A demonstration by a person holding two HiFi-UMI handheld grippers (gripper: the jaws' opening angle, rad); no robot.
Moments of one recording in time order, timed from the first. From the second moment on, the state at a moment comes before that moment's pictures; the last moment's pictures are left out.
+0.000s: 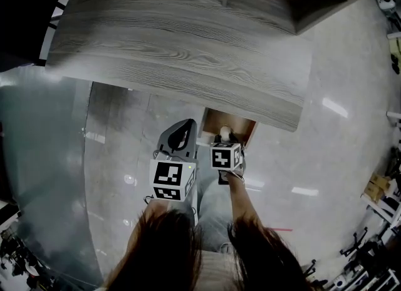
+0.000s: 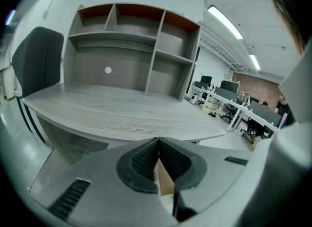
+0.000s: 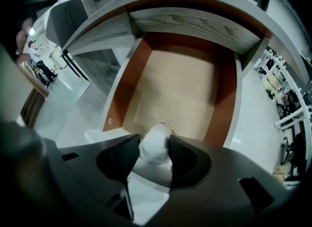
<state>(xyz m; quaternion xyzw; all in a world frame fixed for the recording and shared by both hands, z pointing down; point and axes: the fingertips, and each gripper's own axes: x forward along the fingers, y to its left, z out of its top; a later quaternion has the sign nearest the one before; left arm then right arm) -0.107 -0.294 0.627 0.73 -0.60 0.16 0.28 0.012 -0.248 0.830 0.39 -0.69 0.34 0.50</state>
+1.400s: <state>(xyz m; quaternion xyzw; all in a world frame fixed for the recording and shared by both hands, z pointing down) -0.105 -0.265 0.584 0.75 -0.59 0.17 0.25 0.019 -0.239 0.765 0.42 -0.72 0.29 0.46</state>
